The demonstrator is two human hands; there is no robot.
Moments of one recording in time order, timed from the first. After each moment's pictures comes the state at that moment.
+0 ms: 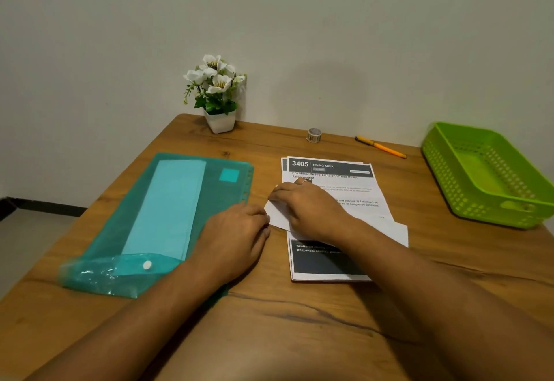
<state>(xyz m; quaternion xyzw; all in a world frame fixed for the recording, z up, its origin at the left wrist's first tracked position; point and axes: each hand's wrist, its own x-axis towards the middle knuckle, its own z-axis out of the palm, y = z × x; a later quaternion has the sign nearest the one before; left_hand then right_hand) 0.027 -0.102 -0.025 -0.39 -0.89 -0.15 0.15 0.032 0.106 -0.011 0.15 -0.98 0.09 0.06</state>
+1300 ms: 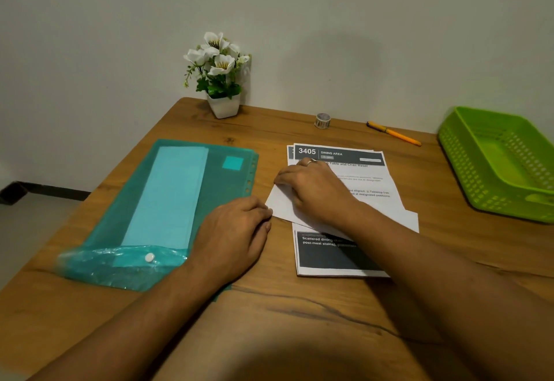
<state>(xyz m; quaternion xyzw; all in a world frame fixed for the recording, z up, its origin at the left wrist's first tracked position) 0.034 -0.110 -0.030 -0.37 -0.90 -0.20 0.13 0.018 0.107 -0.015 0.15 -0.98 0.09 0.13</state>
